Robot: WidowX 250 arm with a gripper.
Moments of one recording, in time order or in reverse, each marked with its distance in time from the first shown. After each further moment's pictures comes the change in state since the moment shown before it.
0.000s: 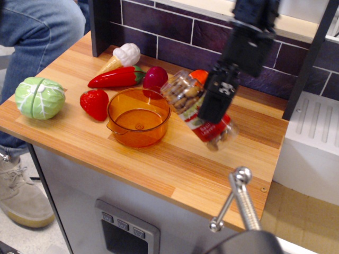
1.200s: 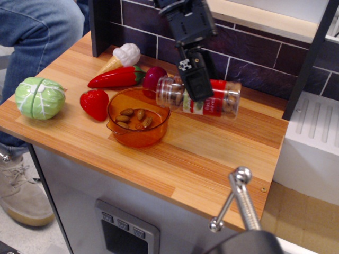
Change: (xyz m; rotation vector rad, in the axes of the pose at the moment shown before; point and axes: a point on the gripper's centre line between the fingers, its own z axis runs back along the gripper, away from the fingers) arm -0.013 0.012 0.016 -0.030 -0.655 -0.210
